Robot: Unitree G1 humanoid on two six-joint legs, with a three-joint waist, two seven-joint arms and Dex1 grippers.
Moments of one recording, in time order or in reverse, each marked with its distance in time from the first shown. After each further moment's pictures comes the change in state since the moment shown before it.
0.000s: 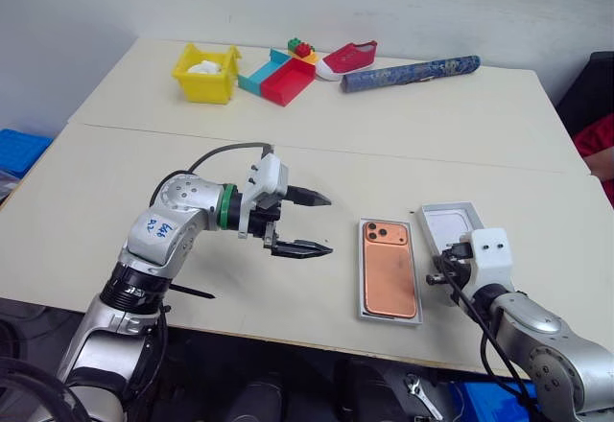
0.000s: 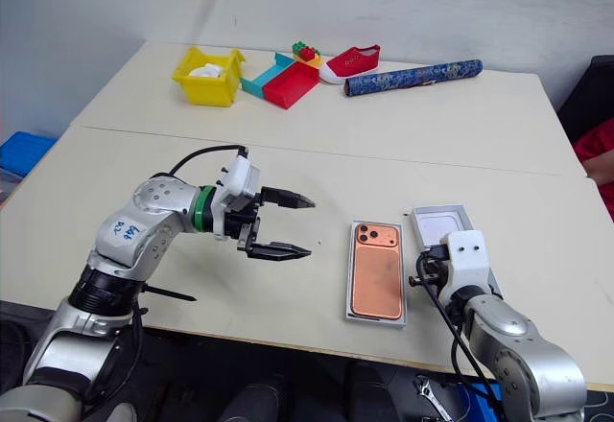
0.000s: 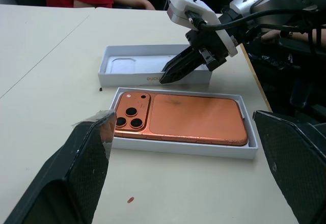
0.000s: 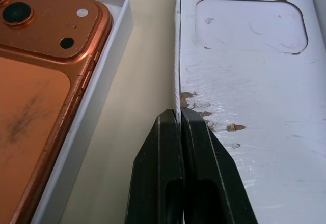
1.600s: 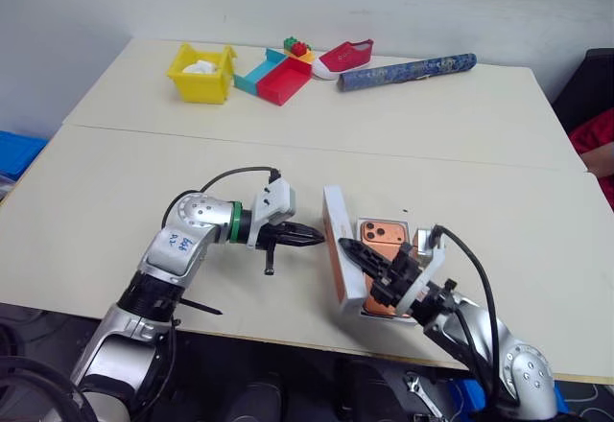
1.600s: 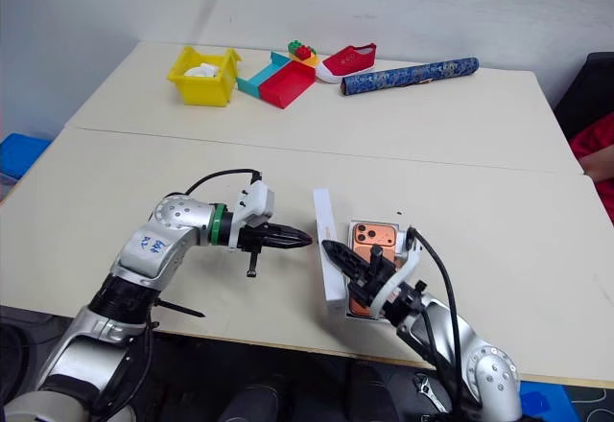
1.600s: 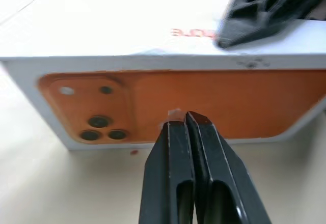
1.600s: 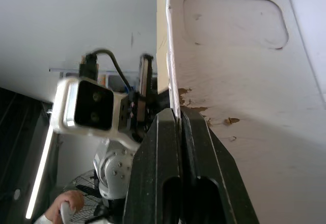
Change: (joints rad) left arm 0.038 -0.071 -0.059 0.130 0.193 -0.090 0.018; right arm 0.029 0.090 0.233 0.140 1.443 -0.401 -0.362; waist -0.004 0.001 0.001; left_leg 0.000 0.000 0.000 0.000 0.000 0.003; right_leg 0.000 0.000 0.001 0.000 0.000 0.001
